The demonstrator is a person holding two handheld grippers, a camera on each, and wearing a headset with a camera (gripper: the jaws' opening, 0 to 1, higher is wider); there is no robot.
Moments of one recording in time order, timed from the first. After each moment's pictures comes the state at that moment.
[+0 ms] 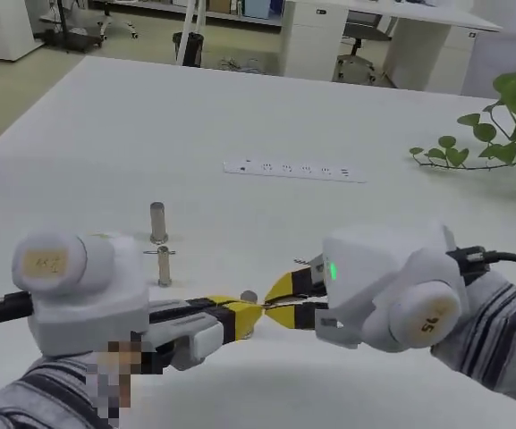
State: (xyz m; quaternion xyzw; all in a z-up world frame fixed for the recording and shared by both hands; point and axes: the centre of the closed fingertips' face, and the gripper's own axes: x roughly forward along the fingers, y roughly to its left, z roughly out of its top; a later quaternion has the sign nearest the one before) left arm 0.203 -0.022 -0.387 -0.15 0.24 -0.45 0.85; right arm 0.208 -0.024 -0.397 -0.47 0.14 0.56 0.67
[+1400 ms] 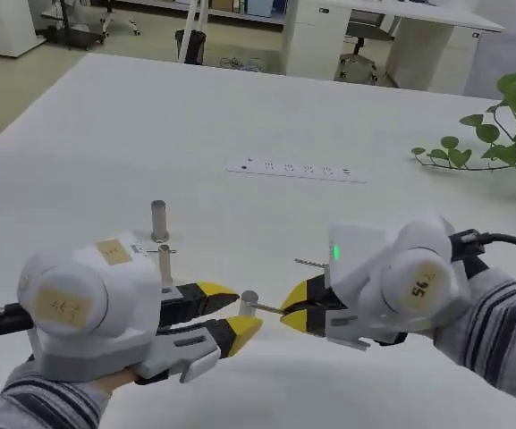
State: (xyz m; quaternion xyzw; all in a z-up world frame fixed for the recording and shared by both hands) left arm 0.214 -0.010 -0.396 0.05 0.16 -0.44 0.88; right arm 0.215 -0.046 -0.415 -0.43 0.23 0.53 0.69
